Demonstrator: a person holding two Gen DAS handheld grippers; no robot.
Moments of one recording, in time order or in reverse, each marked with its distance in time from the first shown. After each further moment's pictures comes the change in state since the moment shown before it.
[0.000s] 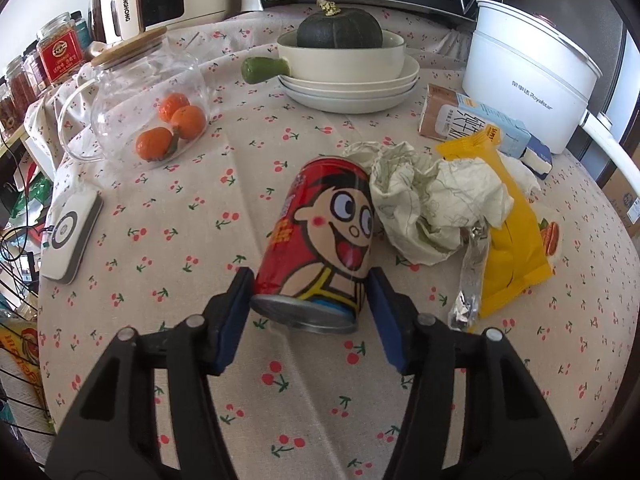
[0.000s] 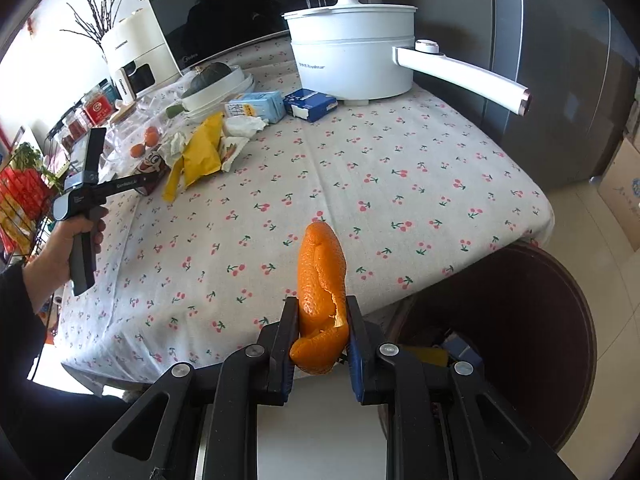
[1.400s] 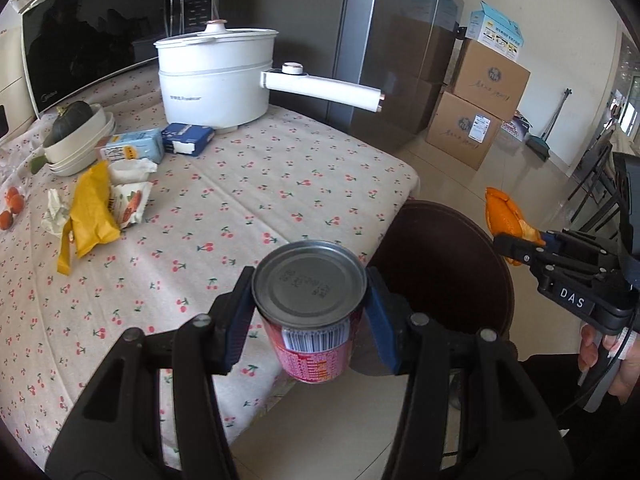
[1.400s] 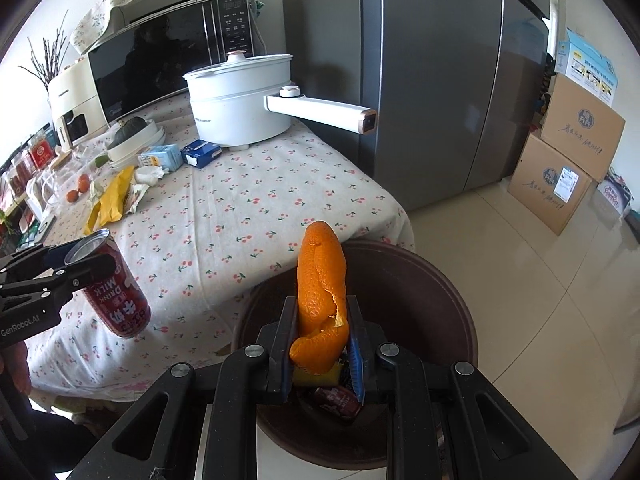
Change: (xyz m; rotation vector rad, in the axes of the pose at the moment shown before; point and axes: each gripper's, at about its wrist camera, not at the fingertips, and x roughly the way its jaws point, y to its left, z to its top) left arm -0.168 -0.249 -0.088 0.317 -0.067 -0.467; right arm -0.077 -0.085 -0.045 0.106 -0.155 -0.249
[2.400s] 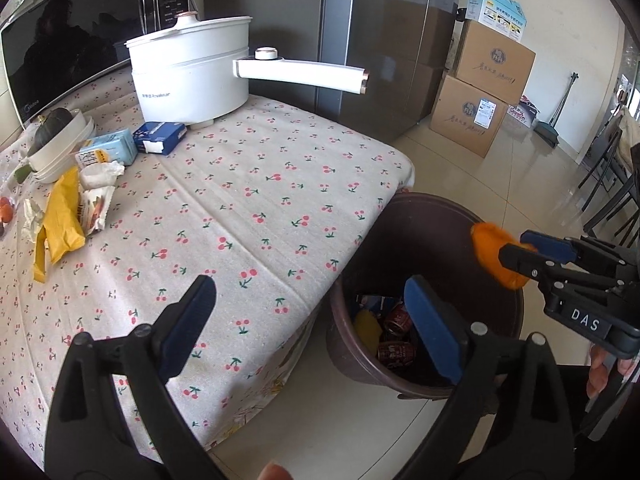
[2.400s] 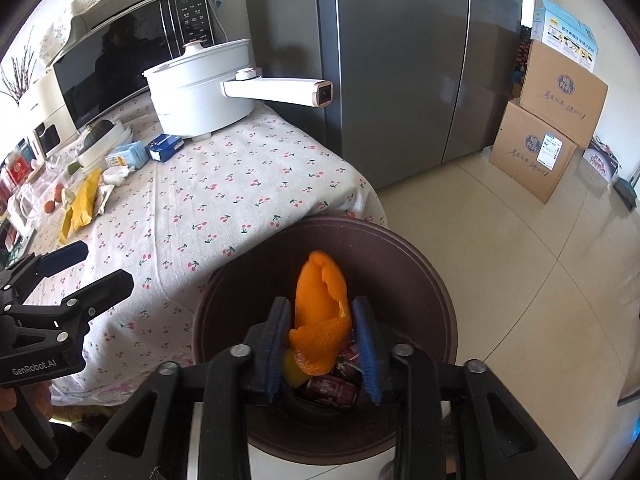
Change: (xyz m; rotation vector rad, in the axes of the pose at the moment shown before) left arm 0.033 -0.035 0.004 0.024 0.025 0.066; right arm 0.012 -0.030 -0.008 0.085 0.054 -0.044
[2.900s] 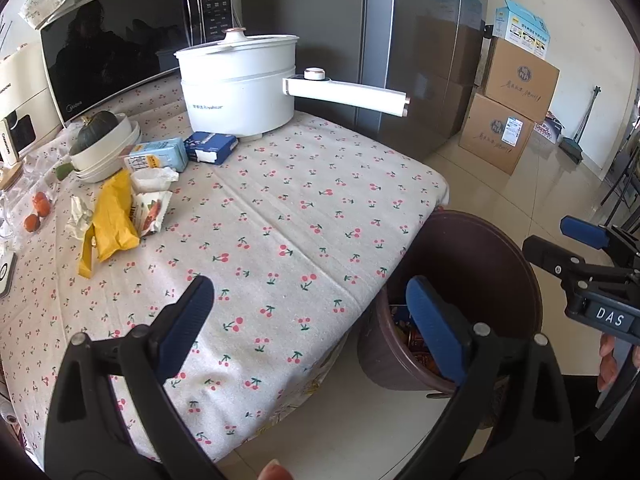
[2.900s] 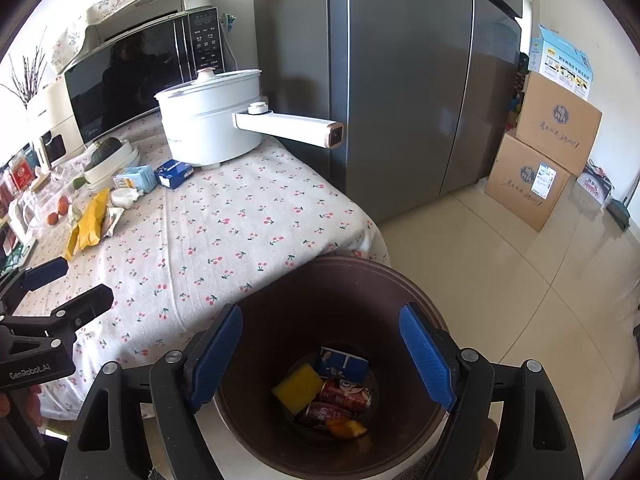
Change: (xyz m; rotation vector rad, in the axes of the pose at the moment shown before) left arm -0.027 0.028 0.000 -0.041 -0.053 0.108; right arm -0.018 0.022 0.015 -0.028 -0.104 -0.020
